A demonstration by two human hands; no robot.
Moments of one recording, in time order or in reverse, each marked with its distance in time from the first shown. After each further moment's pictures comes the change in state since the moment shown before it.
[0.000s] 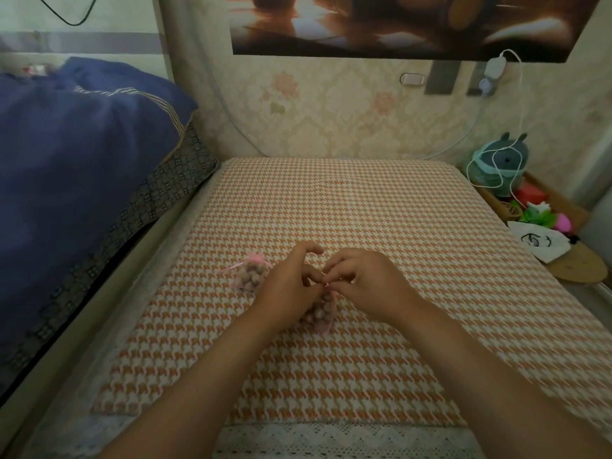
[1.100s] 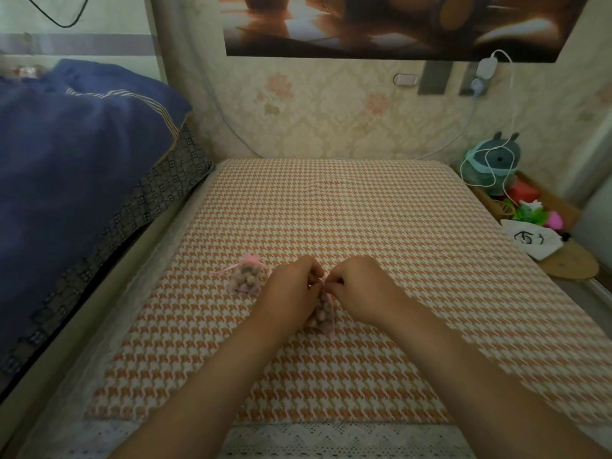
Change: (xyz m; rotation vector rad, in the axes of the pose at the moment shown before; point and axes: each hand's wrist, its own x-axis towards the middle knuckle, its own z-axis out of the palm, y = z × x) left_hand -0.003 0.015 0.007 0.252 0.053 -0.019; right_hand 0.004 -0.019 0.000 -0.119 -0.171 0.346
